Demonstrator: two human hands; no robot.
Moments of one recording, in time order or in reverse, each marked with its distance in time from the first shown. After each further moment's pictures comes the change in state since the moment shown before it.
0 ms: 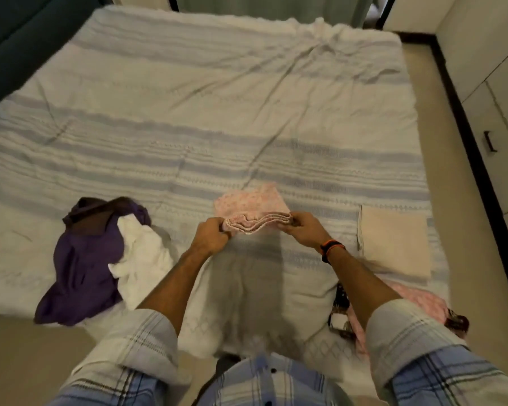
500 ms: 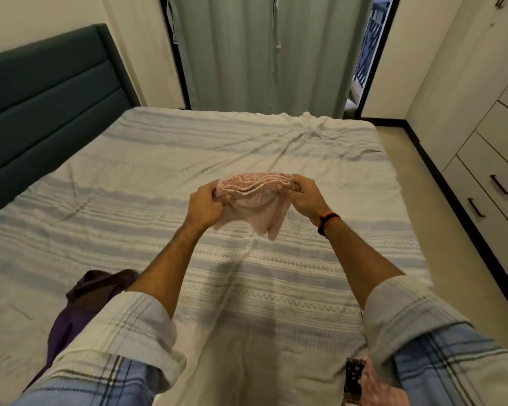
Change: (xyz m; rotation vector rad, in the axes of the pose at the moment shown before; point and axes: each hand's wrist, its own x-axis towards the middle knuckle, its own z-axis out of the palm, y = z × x) left_hand 0.033 0.138 -0.157 -0.169 0.453 0.336; right_hand 0.039 -0.183 -0.132 0.222 0.318 -0.410
